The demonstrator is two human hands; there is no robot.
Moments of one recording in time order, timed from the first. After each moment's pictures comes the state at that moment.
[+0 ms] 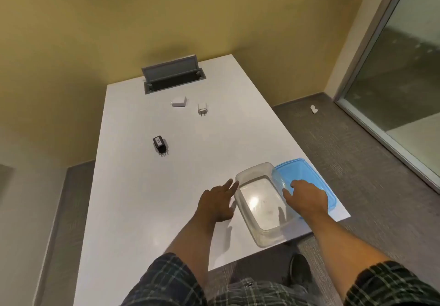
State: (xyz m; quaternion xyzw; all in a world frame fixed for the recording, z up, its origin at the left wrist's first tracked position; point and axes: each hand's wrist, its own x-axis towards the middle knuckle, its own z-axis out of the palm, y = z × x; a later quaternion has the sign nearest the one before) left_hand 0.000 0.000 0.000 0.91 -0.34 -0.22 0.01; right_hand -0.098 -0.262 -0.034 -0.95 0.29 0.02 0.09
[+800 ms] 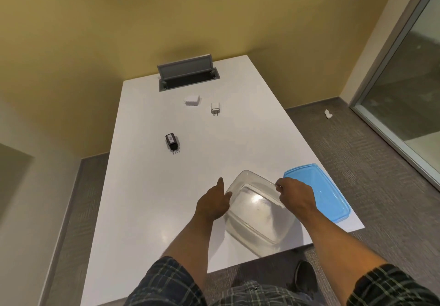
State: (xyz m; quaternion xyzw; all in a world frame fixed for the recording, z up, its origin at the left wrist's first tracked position) left_hand 0.016 0.025 -0.012 0.94 -0.12 -0.26 0.17; right_hand -0.058 -0.224 -0.015 -0.97 0.18 0.04 0.13
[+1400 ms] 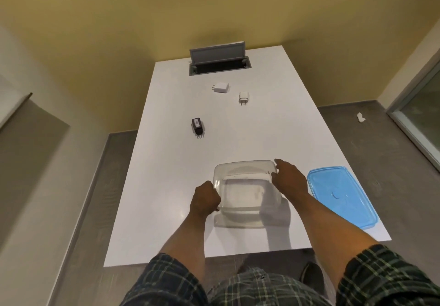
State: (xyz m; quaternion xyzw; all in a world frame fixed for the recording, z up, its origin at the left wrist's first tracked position) left_hand -0.003 0.102 -0.013 0.90 0.11 -0.22 0.36; right_hand -0.002 -0.159 -0.010 -0.95 0.17 0.08 0.24
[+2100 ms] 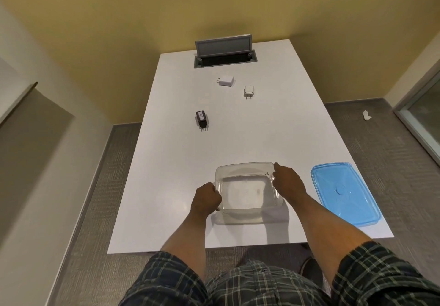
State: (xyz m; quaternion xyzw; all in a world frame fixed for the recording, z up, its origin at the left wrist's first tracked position) left_hand -0.025 0.111 -0.019 0.90 0.12 -0.23 0.36; right_hand -0.014 -0.145 -0.025 -0.96 0.11 0.11 0.21
